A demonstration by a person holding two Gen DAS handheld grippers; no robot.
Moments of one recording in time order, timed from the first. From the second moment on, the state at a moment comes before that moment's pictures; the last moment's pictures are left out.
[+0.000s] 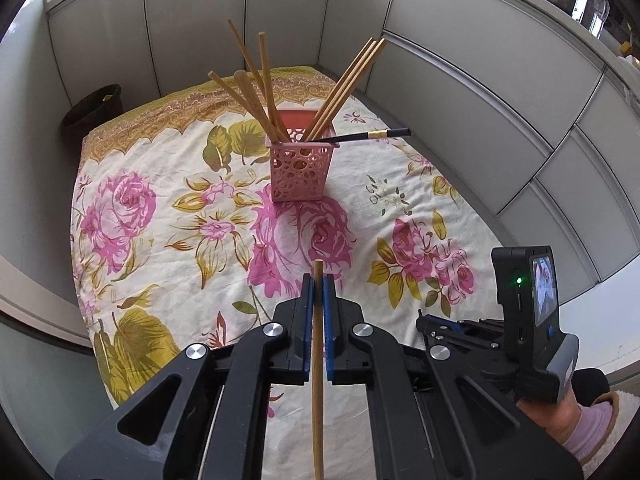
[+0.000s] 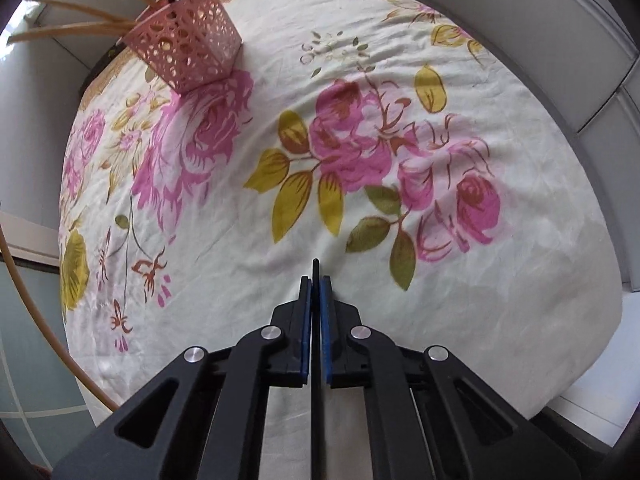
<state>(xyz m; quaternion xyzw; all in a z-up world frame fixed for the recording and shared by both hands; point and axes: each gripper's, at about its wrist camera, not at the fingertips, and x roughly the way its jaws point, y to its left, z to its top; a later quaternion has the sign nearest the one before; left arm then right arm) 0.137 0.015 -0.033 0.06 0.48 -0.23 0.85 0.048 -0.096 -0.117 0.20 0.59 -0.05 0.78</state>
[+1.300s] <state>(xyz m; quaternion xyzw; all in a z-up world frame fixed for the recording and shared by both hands) 0.066 -0.020 0.133 0.08 0.25 -0.18 0.95 -0.026 -0.156 0.217 0.14 0.25 0.05 0.96</state>
